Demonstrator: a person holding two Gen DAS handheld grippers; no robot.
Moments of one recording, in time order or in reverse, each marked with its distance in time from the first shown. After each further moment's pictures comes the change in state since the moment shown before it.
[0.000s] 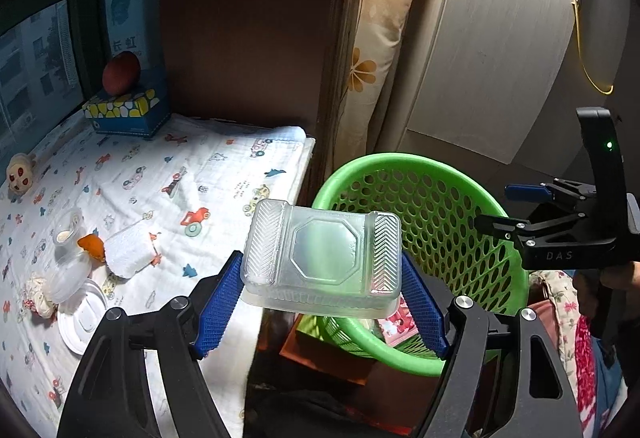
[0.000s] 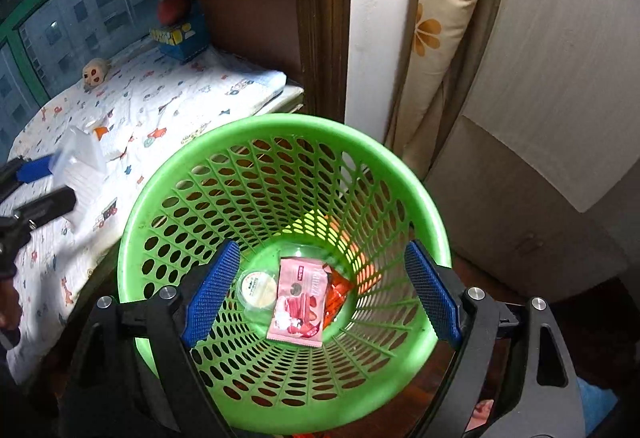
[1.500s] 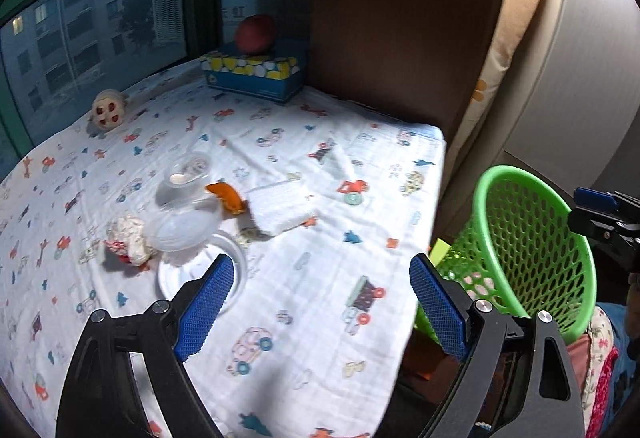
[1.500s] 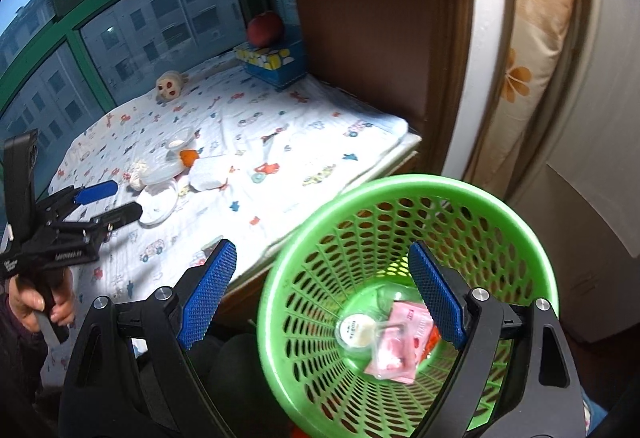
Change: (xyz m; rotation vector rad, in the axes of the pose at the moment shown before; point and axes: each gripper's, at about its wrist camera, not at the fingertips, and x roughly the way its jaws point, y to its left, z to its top) left arm -0.044 0.139 -0.038 -0.220 -0.002 0.249; right arm -0.006 0.102 0.041 -0.082 -0.068 0.229
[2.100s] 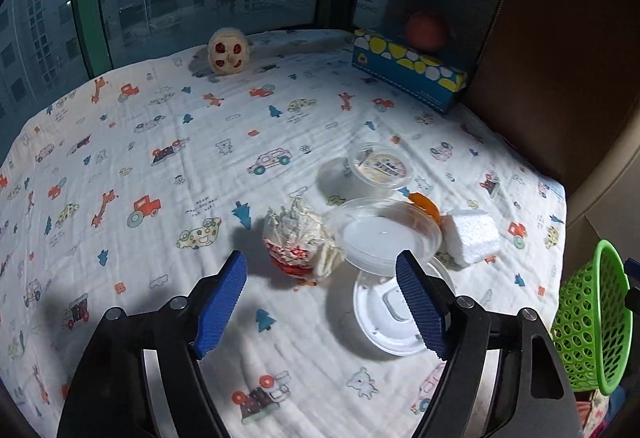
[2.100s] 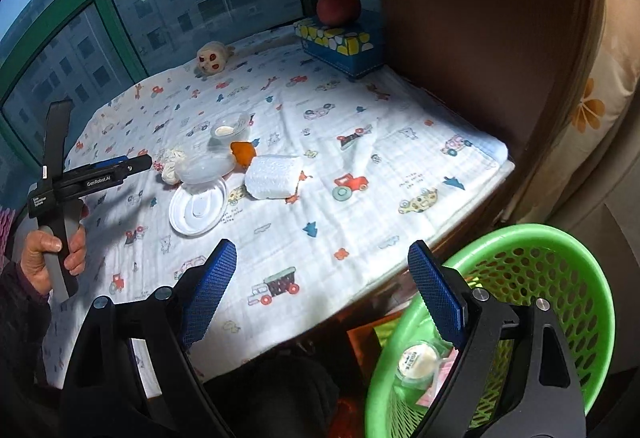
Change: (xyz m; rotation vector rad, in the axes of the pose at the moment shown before) left arm 0.032 0.171 0.002 -0.264 0.043 0.158; right arm 0.065 0.086 0.035 -0.109 0.069 0.090
